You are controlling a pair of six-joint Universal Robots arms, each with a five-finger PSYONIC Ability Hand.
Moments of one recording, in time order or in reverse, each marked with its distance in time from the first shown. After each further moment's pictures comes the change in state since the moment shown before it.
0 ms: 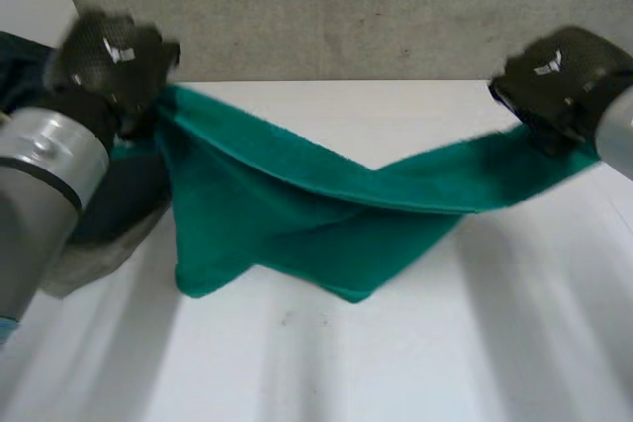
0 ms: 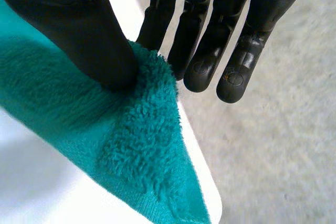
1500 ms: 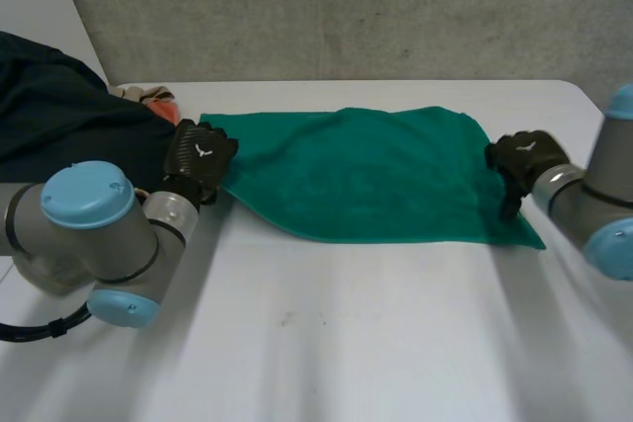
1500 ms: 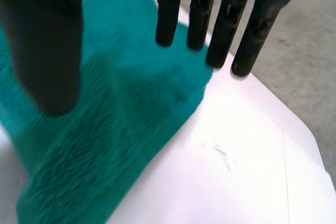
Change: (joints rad) left arm 0.030 -0.590 0.025 0.506 0.087 0.030; right arm -0.138 0.551 -0.027 -0.433 0.001 0.375; left_hand -0.360 -0.416 -0.406 -0.422 -0.377; right_hand -0.565 -0.686 -0.677 -0.679 -0.654
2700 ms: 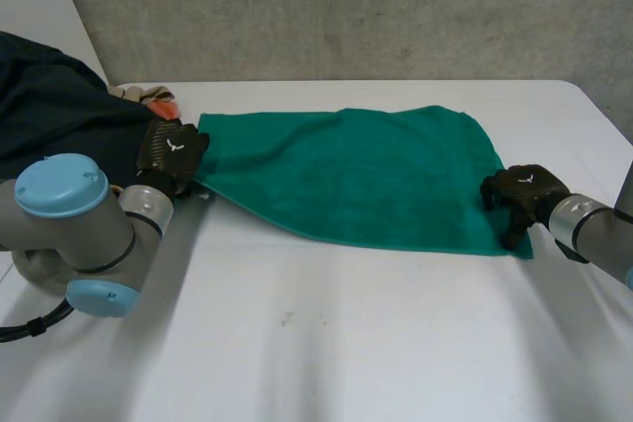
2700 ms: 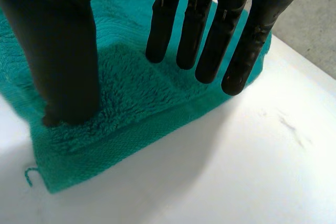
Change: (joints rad) left arm 0.083 -0.004 0.002 0.000 0.008 -0.017; right arm -0.145 0.108 0.050 -0.036 -0.314 -0.062; left_hand 0.141 0.148 0.141 0.147 0.137; right_hand 0.250 0.303 0.287 0.283 0.181
